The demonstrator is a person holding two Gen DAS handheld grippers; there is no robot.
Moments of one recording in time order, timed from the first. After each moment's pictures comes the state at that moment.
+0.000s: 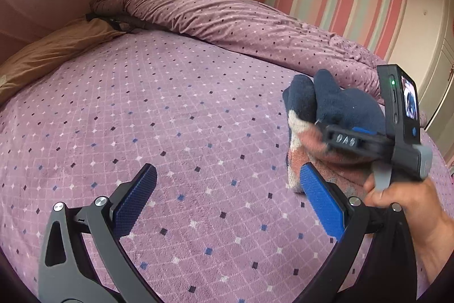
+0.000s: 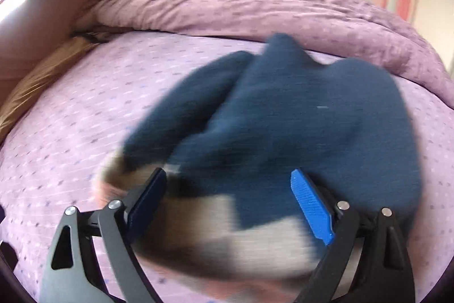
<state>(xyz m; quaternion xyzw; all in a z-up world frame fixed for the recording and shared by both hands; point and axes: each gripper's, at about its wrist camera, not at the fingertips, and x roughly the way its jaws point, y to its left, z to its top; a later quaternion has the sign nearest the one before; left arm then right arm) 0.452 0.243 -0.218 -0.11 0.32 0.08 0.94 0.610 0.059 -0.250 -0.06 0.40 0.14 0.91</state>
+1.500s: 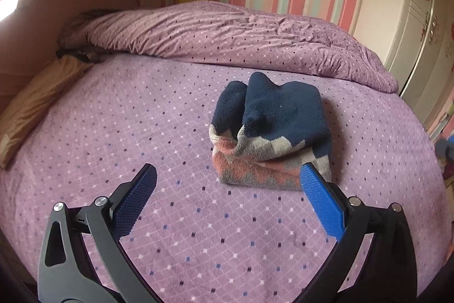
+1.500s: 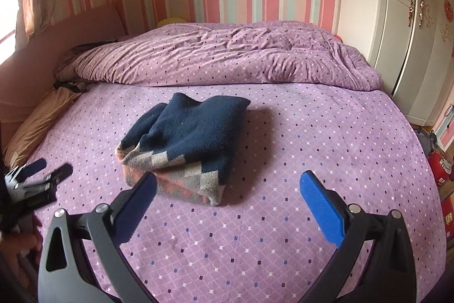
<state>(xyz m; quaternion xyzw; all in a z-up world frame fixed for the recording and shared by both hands) 0.435 0.143 -0.097 -0.04 0.37 0.01 0.93 0.413 -0.149 -0.038 0.00 0.35 0.01 0.94</state>
